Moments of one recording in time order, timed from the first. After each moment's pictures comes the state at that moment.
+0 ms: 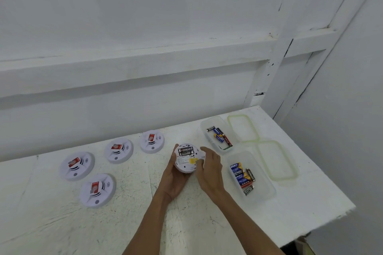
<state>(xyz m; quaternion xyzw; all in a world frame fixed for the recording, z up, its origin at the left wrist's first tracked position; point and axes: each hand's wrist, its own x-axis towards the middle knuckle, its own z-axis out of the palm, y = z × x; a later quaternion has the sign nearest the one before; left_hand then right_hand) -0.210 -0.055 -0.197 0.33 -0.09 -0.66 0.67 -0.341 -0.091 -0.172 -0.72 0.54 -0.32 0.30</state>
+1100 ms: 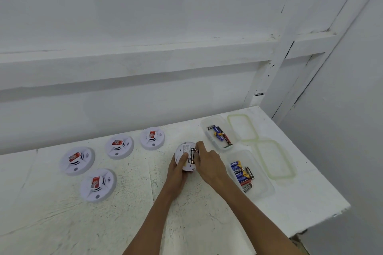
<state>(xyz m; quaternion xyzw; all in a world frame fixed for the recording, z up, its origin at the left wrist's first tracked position) -0.223 -0.056 -0.208 0.48 -0.18 -0.56 0.65 -0.340 -0.105 -0.147 -0.83 0.51 -0.14 0.18</state>
